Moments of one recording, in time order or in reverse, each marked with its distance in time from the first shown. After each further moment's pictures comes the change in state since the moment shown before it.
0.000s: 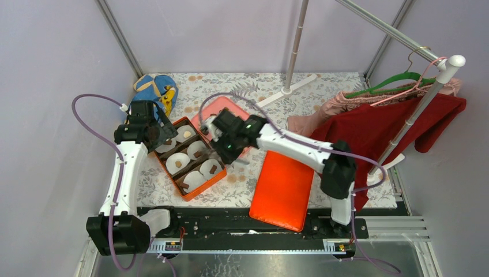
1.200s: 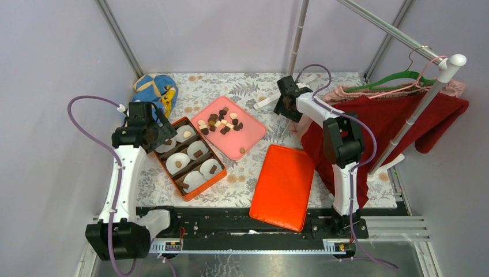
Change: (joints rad) left arm 0.000 -0.040 0.013 -0.013 0.003 -0.011; right arm -0.692 0.149 -0.146 0.228 0.441 0.690
